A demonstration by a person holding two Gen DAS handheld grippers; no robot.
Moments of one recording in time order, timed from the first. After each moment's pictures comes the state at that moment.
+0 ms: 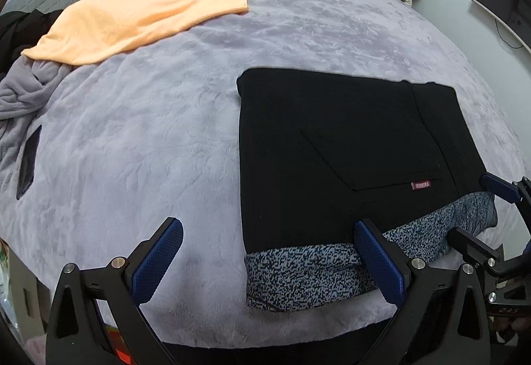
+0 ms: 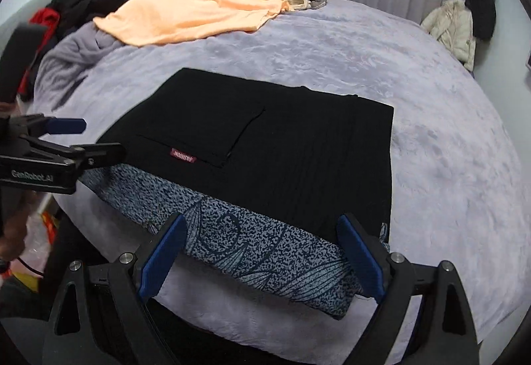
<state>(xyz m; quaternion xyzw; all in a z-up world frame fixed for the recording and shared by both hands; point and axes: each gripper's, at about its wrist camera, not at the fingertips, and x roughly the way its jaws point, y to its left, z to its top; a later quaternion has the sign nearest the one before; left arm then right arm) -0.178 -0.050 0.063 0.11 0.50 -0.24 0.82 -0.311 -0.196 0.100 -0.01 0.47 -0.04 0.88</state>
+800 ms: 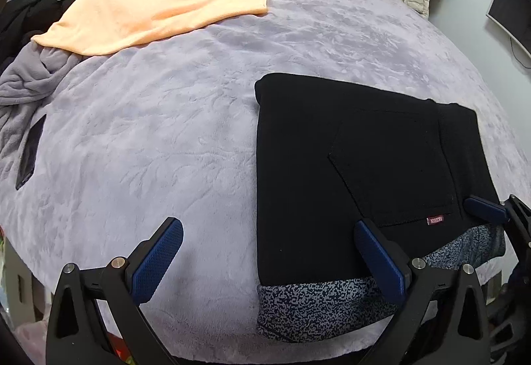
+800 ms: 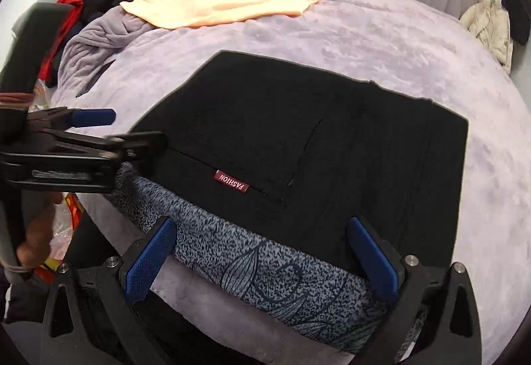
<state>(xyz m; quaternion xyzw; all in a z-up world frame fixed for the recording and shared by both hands) -0.158 -0.048 0.068 0.08 0.49 -0.21 0.84 -0.272 -0.186 0.092 0.02 0.48 0.04 0.88</state>
